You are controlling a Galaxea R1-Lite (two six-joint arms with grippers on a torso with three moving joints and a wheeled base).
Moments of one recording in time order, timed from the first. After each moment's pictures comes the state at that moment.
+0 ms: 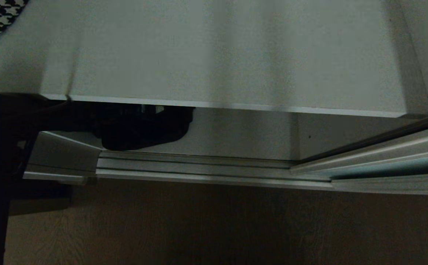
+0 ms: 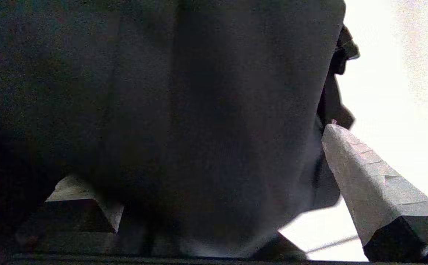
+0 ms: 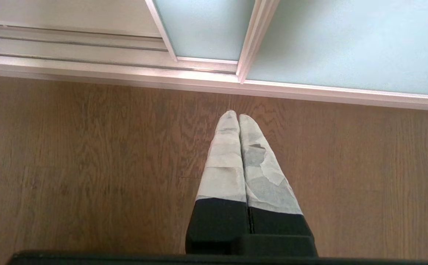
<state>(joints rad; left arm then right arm) 0.00 2.23 -1.84 -0.25 -0.30 0.11 0.00 0.00 0.00 -0.01 -0.03 0.03</state>
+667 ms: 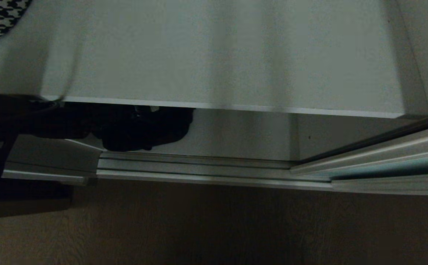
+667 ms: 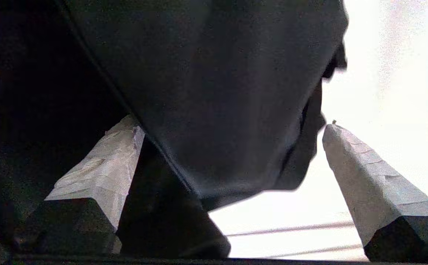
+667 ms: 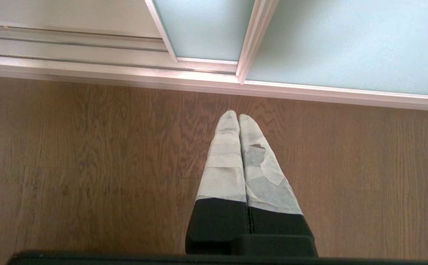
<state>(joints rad) 0.00 2.15 -1.64 -0.32 -0.26 -0.17 0.00 0.00 0.00 -0.01 -0.03 0.03</state>
